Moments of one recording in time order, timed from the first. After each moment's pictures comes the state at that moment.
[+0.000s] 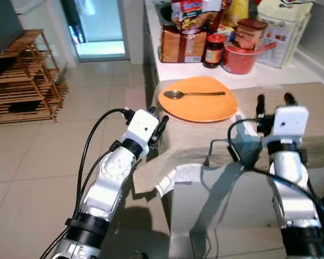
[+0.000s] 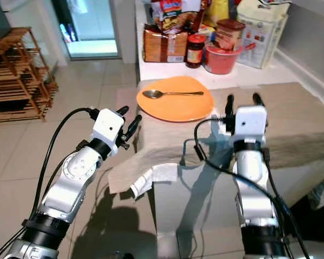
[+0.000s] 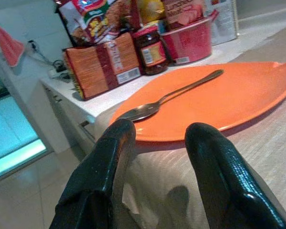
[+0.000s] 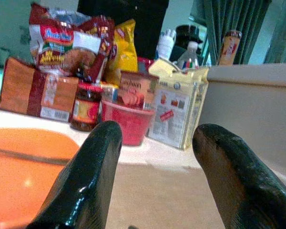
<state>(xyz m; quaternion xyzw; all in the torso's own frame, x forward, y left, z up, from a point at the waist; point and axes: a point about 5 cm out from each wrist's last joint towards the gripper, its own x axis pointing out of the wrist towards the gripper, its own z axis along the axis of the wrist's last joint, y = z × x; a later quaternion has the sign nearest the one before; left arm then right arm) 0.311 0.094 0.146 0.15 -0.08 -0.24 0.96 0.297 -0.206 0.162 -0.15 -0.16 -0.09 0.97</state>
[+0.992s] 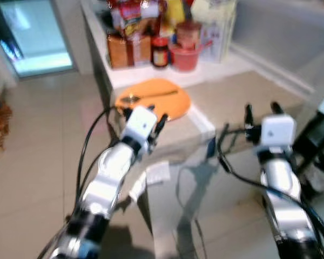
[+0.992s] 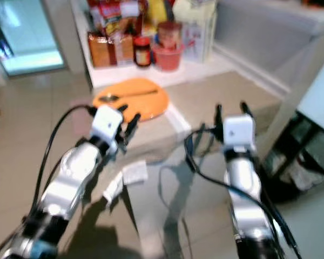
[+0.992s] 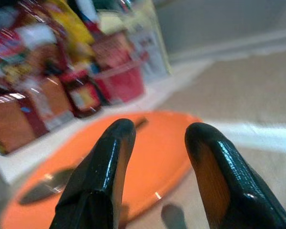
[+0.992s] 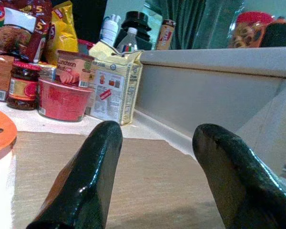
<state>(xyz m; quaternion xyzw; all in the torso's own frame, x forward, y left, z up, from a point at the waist) 0.317 0.094 0.155 0.14 -0.10 -0.24 0.96 0.285 -0.191 0.150 -0.16 -0.15 -0.07 0.97</state>
